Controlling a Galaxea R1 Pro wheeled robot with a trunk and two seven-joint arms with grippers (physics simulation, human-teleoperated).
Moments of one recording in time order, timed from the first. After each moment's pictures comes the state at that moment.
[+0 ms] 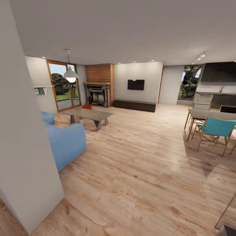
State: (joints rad) left arm -0.28 0.06 0.15 0.03 0.11 -0.41 0.00; right arm -0.41 -0.06 0.05 0.06 0.06 -0.25 0.16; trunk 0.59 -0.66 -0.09
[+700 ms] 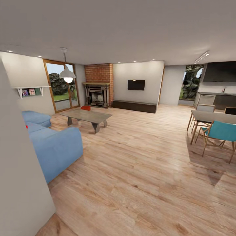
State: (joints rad) left arm -0.28 0.06 0.15 0.03 0.11 -0.41 0.00; right arm -0.41 -0.06 0.05 0.06 0.06 -0.25 0.16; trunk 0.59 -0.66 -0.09
